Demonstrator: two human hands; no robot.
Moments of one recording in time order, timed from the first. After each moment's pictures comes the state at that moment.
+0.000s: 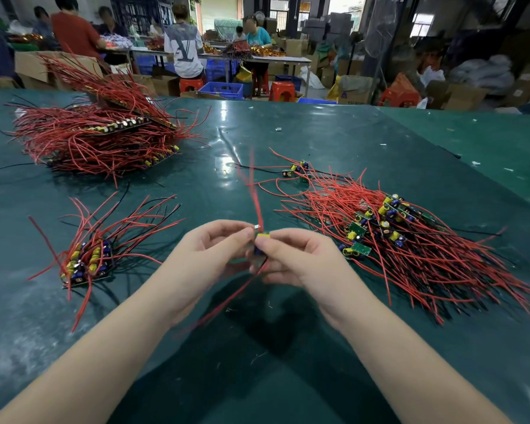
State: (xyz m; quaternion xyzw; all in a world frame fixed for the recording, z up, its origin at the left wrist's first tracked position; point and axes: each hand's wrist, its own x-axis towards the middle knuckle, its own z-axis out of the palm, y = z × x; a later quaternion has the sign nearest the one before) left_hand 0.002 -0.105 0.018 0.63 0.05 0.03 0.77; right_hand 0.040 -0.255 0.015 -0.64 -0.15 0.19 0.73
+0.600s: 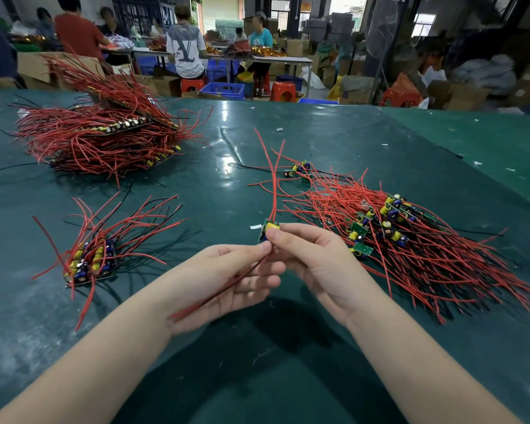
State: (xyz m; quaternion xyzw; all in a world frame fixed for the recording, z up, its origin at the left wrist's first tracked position) left_hand 0.000 -0.105 0.018 0.55 0.05 -0.21 0.81; right_hand 0.044 -0.259 0.017 -0.57 -0.15 0.19 0.78
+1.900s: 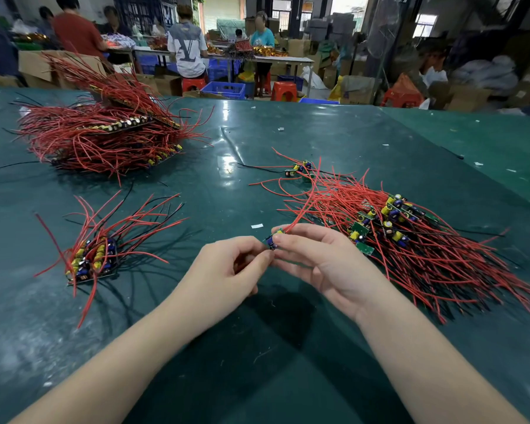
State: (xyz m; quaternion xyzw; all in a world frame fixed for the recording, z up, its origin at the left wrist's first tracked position) left_hand -0.001 -0.112 0.001 0.87 -0.03 0.11 0.48; right_hand 0.052 -0.265 0.019 -0.56 -0.09 0.23 0.79
